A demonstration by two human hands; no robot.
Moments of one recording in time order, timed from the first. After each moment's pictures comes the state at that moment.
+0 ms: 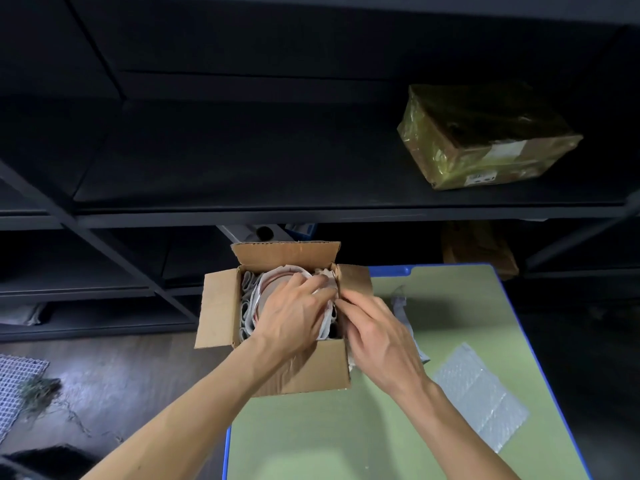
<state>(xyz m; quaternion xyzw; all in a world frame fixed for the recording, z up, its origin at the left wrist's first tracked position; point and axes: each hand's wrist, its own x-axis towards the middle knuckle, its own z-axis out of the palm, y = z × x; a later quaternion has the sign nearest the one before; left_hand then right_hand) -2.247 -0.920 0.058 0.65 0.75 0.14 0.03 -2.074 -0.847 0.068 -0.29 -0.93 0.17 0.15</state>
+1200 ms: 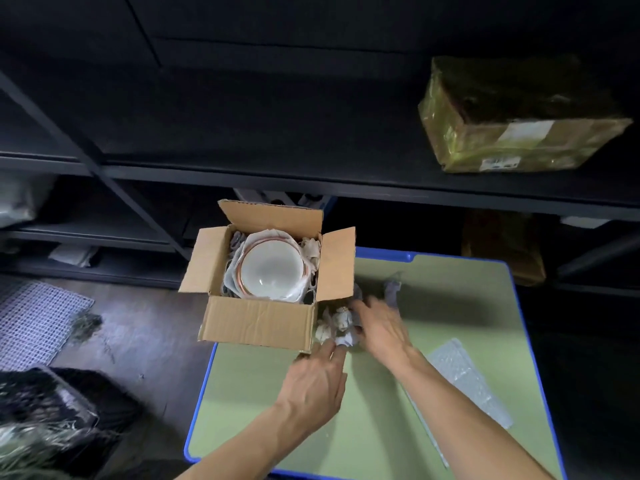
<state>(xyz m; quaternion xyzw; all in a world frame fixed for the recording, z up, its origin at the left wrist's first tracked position) -2.078 -0.957 0.024 0.52 0.82 0.03 0.23 -2.024 -0.788 -0.010 -0.26 -0.94 0.17 -0.12</state>
